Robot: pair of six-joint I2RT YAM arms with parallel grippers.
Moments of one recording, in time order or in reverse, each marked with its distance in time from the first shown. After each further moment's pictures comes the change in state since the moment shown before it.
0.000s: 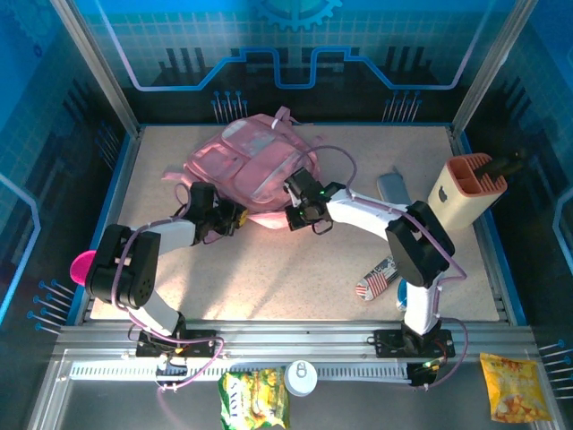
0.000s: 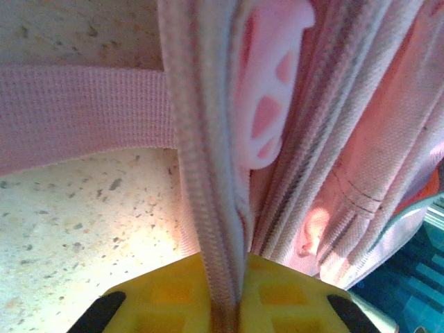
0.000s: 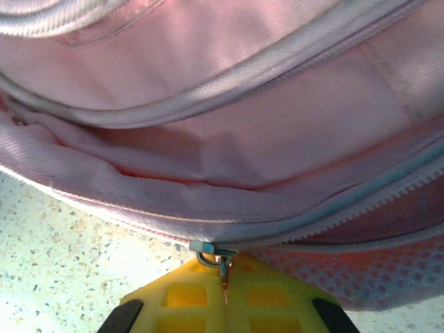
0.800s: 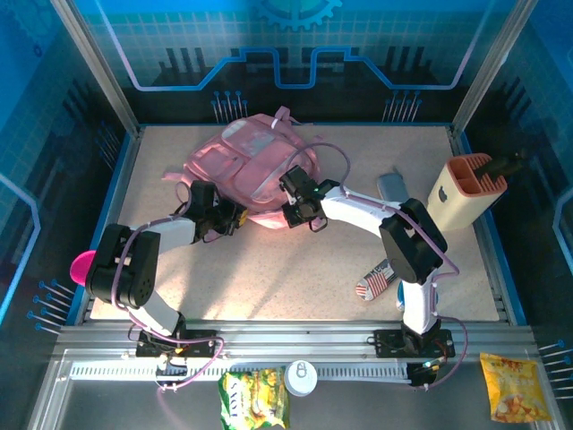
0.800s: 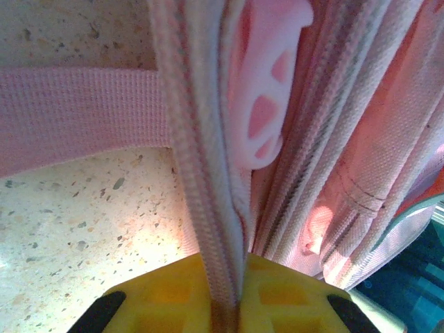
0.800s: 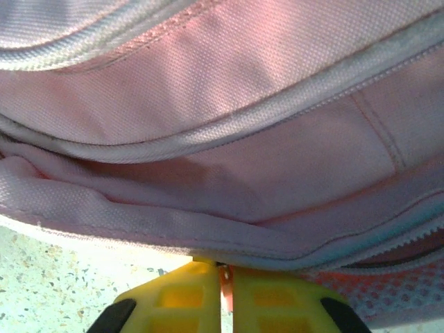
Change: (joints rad) left arm 0.000 0.002 0.018 -0.044 0.003 0.021; right arm 0.018 0.055 0.071 -0.030 0.074 -0.044
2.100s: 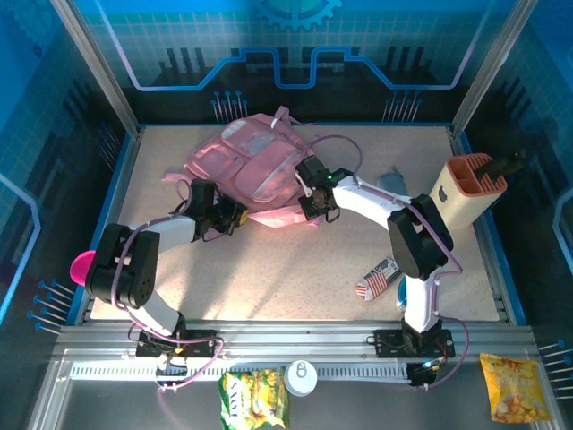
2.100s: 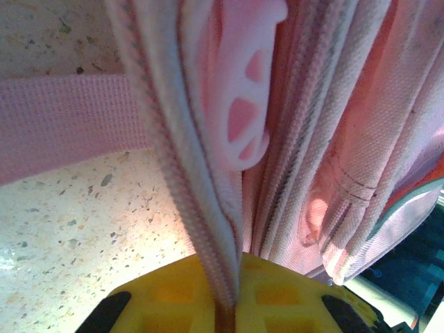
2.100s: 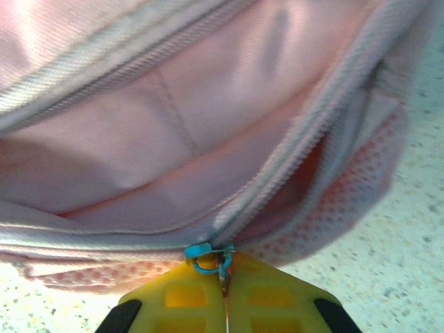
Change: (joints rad) left arm 0.001 0.000 0.020 -0.028 0.019 0.056; right arm -0.118 -0.021 0.018 -0.115 0.063 -0.104
